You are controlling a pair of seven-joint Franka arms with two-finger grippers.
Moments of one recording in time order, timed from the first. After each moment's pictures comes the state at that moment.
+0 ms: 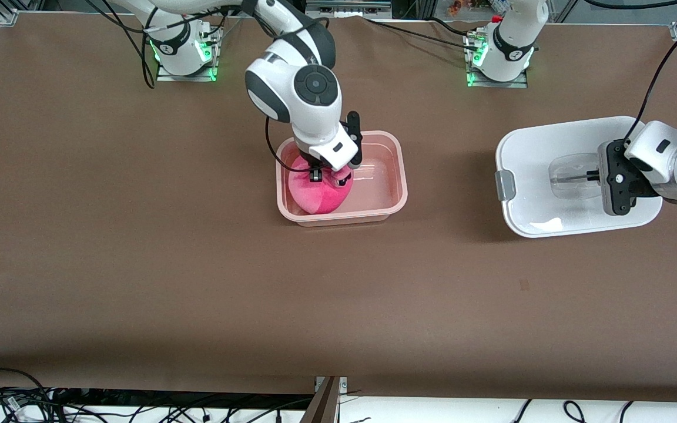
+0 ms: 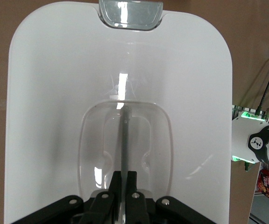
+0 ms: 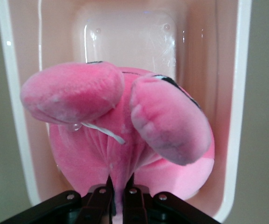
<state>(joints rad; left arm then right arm) 0.39 0.35 -0.44 -1.42 0.10 1.37 1.34 0.46 0.58 0.41 -1.48 -0.27 1.92 -0.71</state>
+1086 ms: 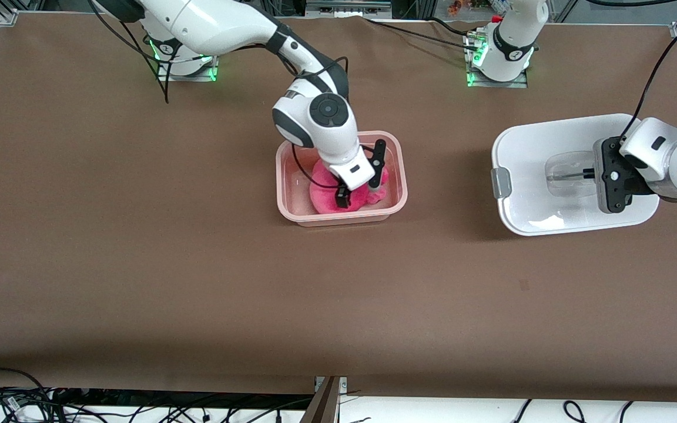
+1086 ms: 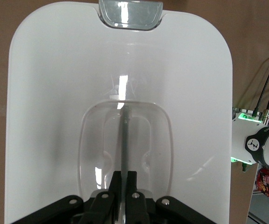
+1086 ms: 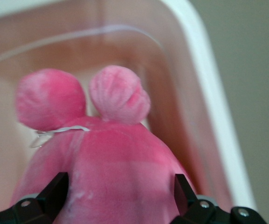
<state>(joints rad) 0.38 0.35 -0.47 -1.40 0.10 1.35 1.32 0.48 0.74 0.41 -1.44 -0.30 2.22 -0.42</state>
